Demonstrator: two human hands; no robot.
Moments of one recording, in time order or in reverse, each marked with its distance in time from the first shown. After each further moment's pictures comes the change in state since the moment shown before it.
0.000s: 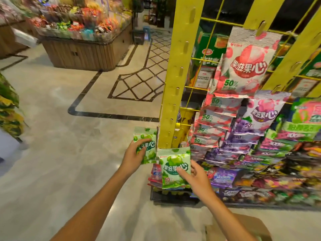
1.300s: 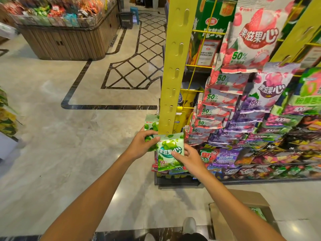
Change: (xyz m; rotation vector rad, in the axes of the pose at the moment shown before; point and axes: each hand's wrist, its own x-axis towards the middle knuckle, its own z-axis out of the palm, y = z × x) left_hand 0.017 -0.013 0.009 -0.179 -0.256 -0.035; right_hand 0.033 0.026 0.034 0.100 -0.015 0.033
